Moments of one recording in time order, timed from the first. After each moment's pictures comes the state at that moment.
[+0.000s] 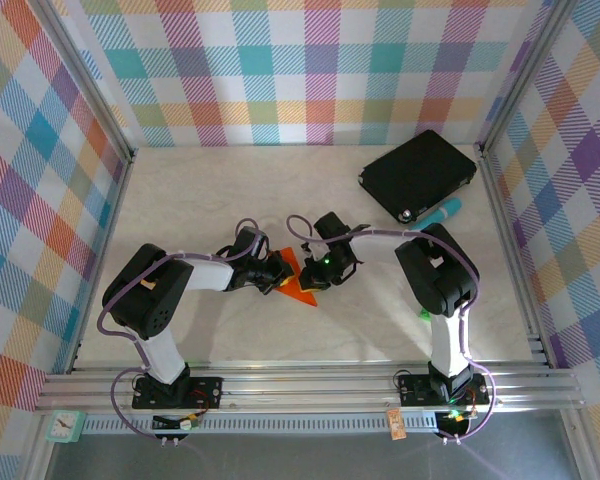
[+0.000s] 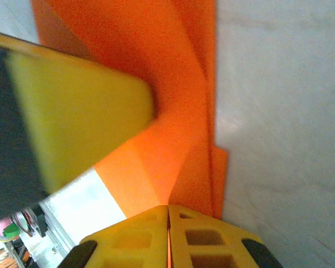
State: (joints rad) left arm -0.51 1.76 0.73 0.15 0.47 -1.13; right arm 0.66 1.98 1.16 -0.45 -0.66 0.41
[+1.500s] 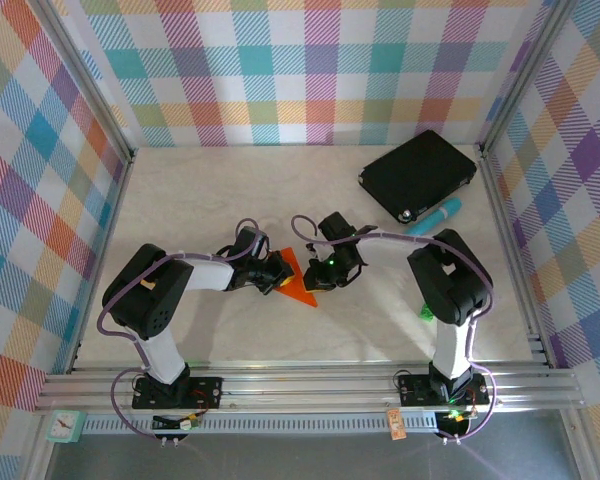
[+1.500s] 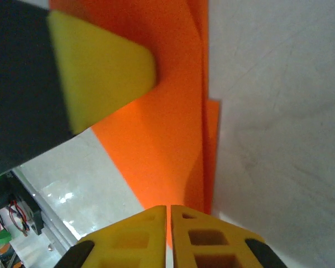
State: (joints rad) left arm -0.51 1.76 0.74 0.14 0.47 -1.13; right arm 0.66 1.90 1.12 -0.48 -0.60 0.43
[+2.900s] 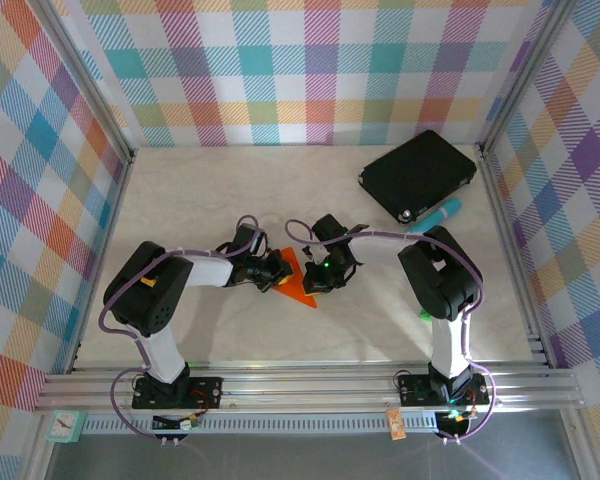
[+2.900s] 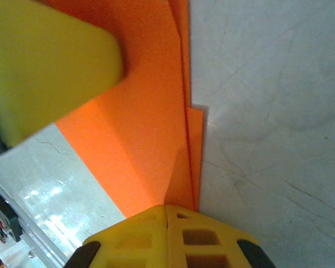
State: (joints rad) left arm -0.46 1.78 0.77 0.10 0.51 -1.05; right arm 0.68 1.96 1.17 -0.56 -0.53 0.40
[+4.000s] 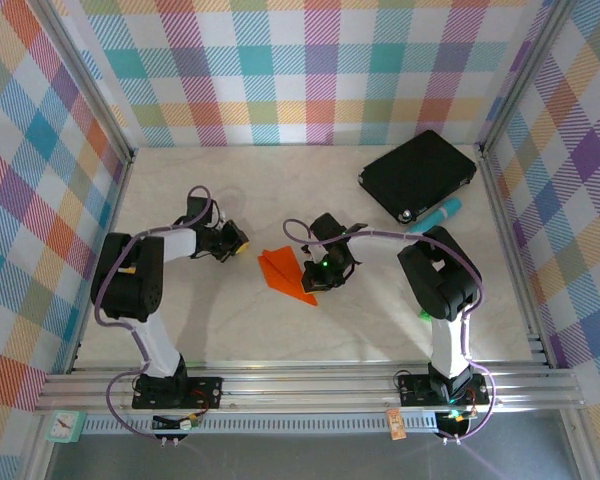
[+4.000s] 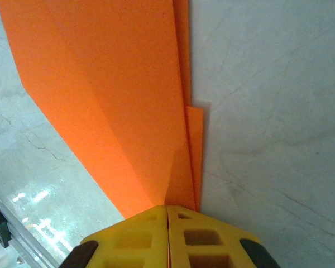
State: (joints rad) left arm -0.11 1.79 0.94 -0.12 0.49 -0.82; right arm 0.68 1.95 1.20 -0.56 -0.50 0.39
